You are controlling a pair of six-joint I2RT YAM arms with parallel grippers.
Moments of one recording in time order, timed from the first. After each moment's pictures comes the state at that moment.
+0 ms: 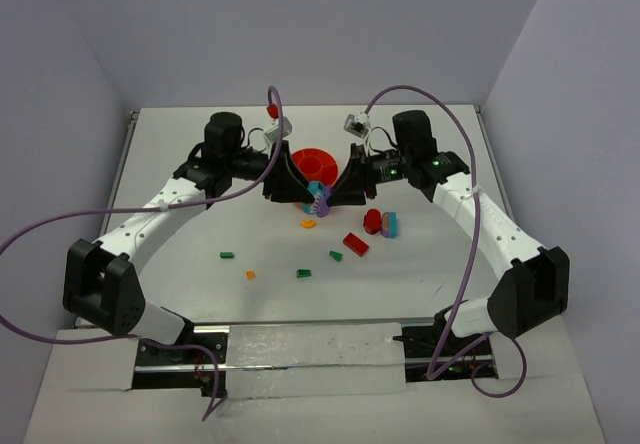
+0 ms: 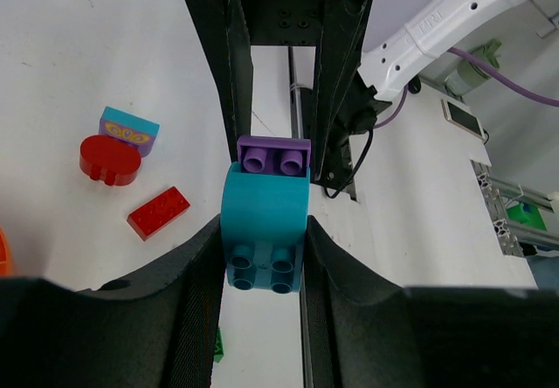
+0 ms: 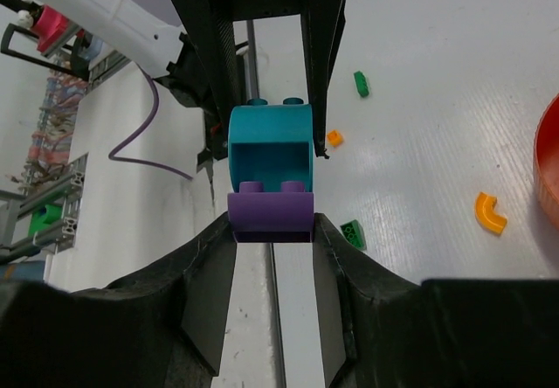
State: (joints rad) left arm -0.48 1.46 1.18 -0.07 1.18 -0.15; right arm 0.39 1.38 1.23 -0.45 -1.13 0.00
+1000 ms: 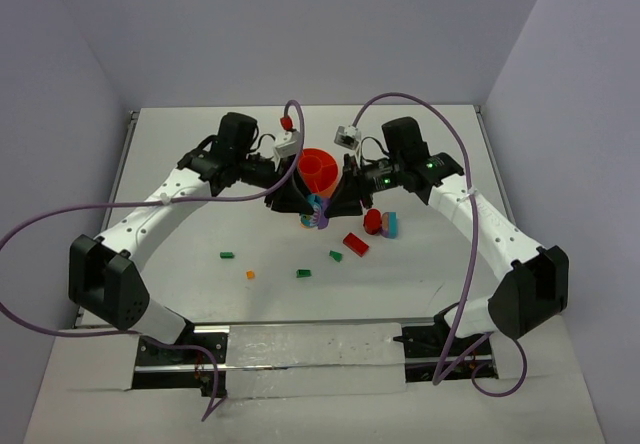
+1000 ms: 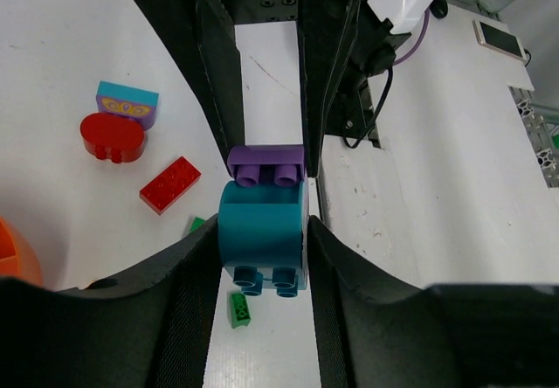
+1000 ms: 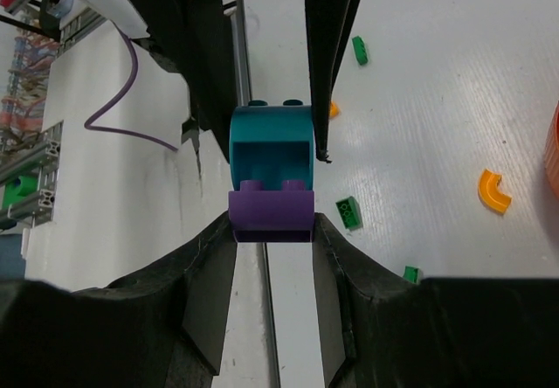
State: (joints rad) left arm -0.53 1.50 1.32 -0.51 1.15 0.29; right arm 0.44 1.38 1.24 -0.59 -1.06 -0.14
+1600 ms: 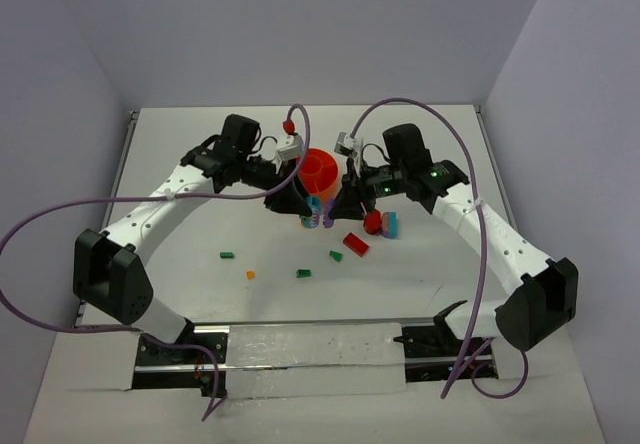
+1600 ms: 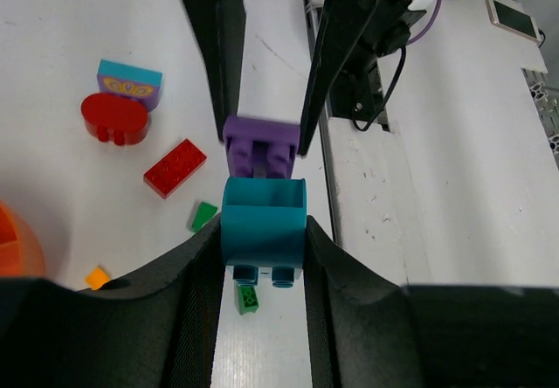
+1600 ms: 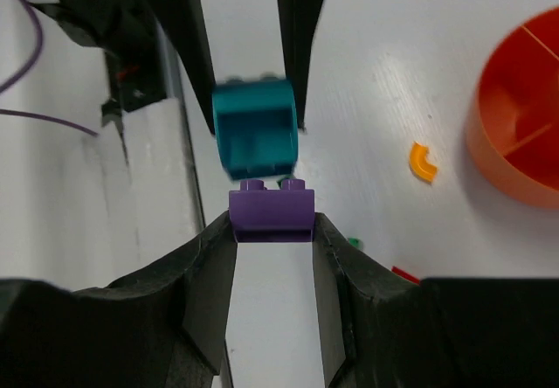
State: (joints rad) left arm -0.52 1.54 1.34 -0.59 1.13 0.39; right arm 0.47 1.32 1.21 -0.62 -0.87 -0.25
